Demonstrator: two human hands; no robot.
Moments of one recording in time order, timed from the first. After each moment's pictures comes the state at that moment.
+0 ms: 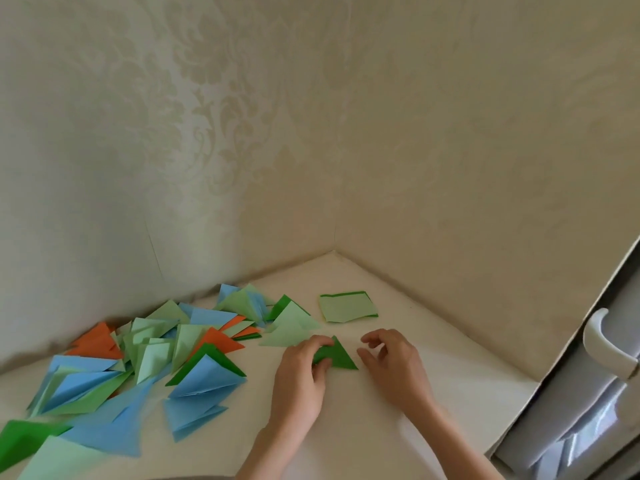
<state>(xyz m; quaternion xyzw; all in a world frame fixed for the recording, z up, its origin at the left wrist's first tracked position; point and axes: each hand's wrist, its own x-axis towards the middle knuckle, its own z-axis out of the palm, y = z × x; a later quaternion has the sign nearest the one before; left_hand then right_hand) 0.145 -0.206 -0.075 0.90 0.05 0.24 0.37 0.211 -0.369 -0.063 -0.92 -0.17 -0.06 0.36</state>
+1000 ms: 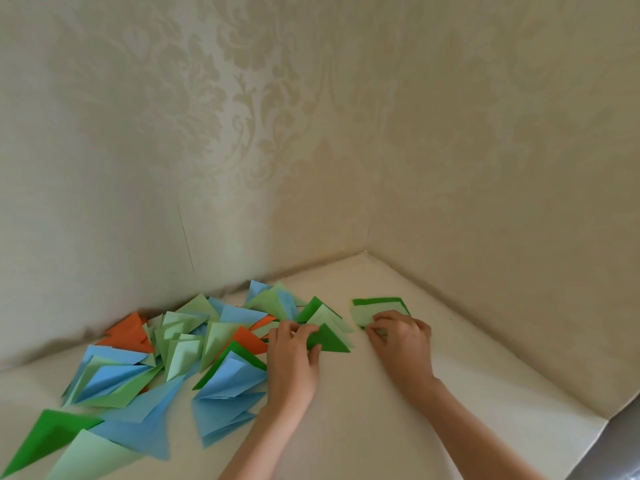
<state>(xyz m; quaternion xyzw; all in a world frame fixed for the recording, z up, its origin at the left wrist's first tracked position) 0.172 -0.144 -0.088 0.90 0.16 0.29 0.27 0.271 -0.311 -0.082 -0.92 -0.20 -0.21 0.27</state>
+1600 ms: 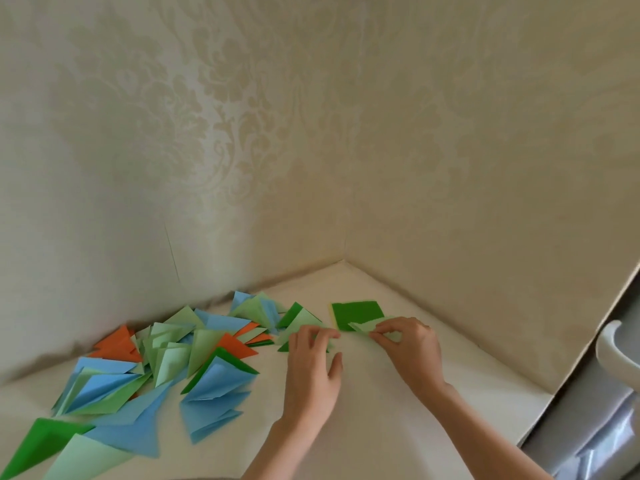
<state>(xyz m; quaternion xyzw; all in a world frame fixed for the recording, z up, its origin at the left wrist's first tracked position) 0.150 -0.202 -0.065 0.88 0.02 0.37 0.29 0.247 -0.365 -0.054 -0.88 -0.18 -0.23 0.37</state>
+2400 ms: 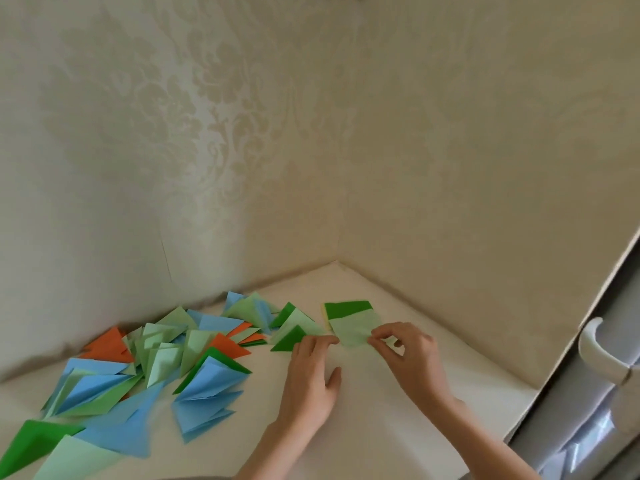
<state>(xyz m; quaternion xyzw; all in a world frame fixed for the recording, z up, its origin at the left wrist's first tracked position) 0.150 -0.204 -0.078 0.90 -0.01 0.29 0.33 0.221 -0.382 -0.046 -0.84 -0.27 -0.25 0.40</state>
